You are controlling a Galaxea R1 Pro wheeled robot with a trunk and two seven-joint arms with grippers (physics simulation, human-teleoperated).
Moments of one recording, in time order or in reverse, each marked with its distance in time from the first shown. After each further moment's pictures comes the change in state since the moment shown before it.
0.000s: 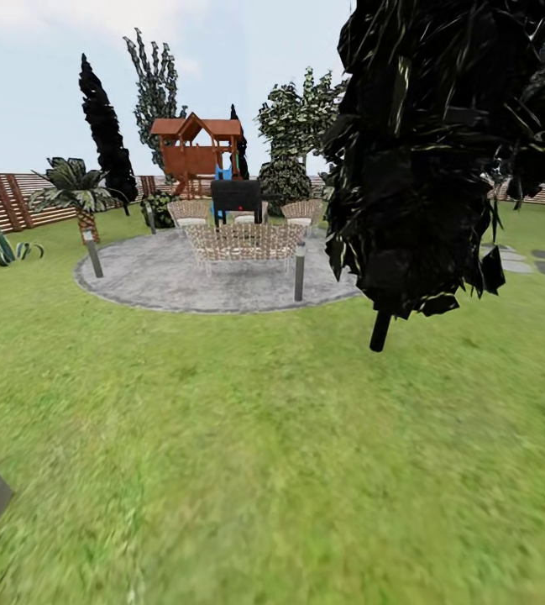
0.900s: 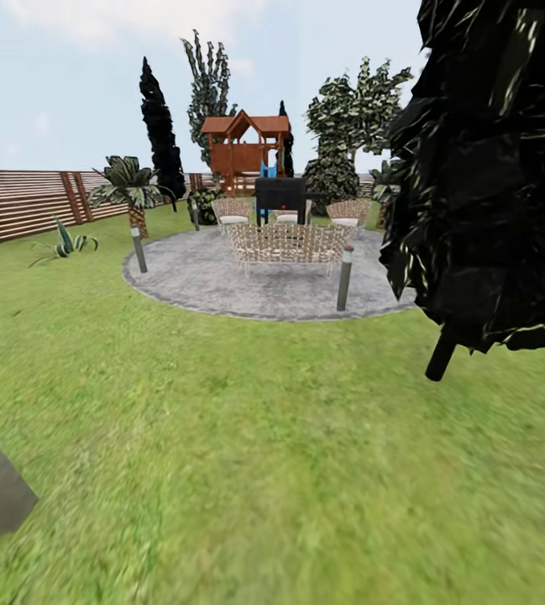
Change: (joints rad) left arm 0.000 -0.003 0.000 0.000 0.000 0.000 0.000; right arm 0.000 0.000 -0.001 0.000 -0.002 0.000 -0.001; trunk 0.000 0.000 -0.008
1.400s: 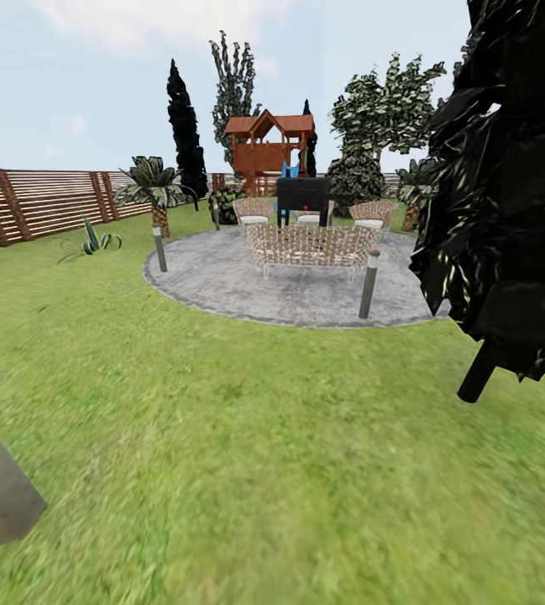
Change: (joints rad) left arm 0.000 0.000 0.000 0.000 -0.001 0.000 0.000; right arm 0.000 0.000 0.003 0.000 0.008 0.000 0.001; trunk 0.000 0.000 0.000
